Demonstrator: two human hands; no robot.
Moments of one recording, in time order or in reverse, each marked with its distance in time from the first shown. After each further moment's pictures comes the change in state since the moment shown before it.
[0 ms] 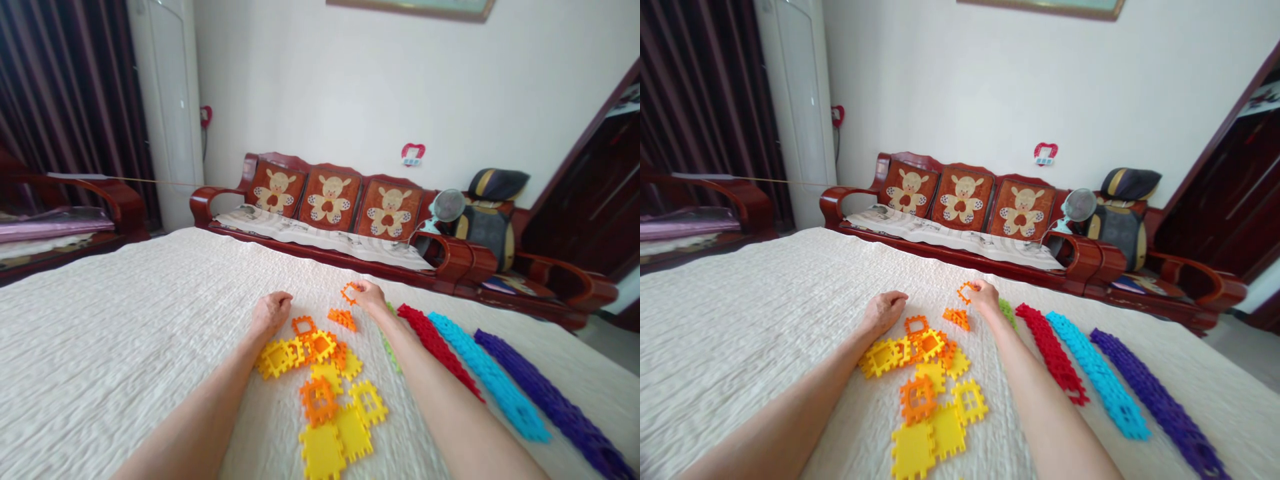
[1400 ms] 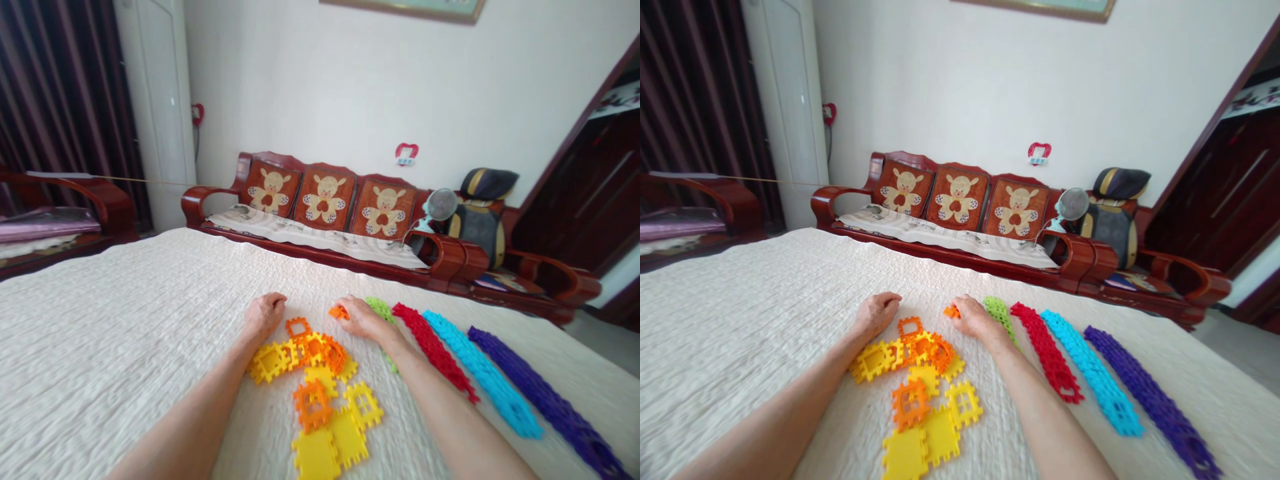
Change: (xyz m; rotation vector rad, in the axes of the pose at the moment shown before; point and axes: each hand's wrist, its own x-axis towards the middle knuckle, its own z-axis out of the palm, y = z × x) left_hand 0.000 -0.002 0.003 0.018 -0.001 0.002; right_hand -0.035 0.004 -0.009 -0.549 -0.312 -0.574
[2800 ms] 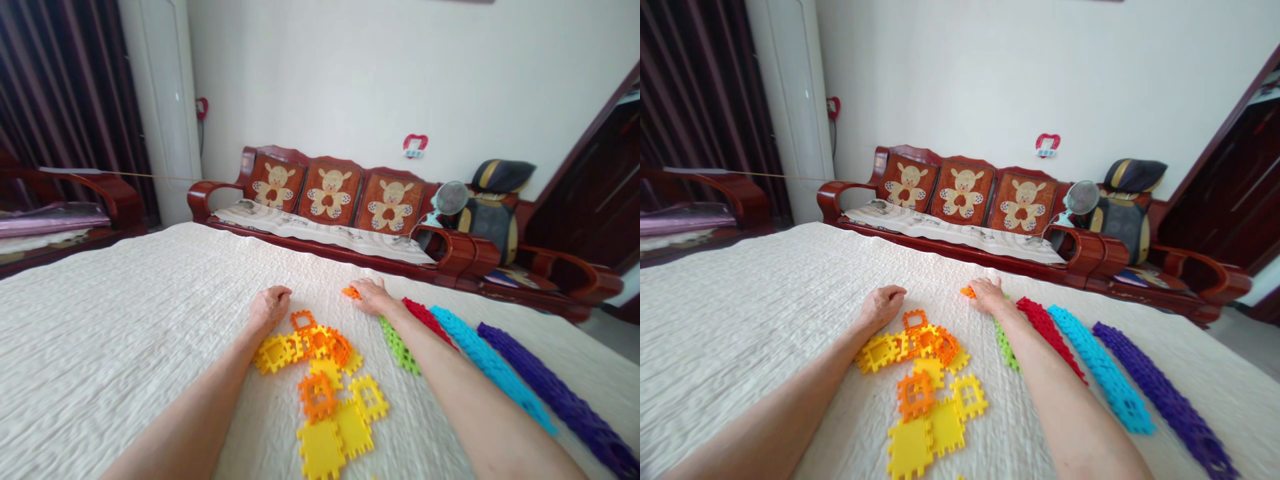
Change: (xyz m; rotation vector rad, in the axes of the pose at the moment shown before) left_hand 0.000 0.001 -0.001 0.005 0.005 0.002; right_hand 0.024 0.036 -0.006 -0.201 -0.050 0.100
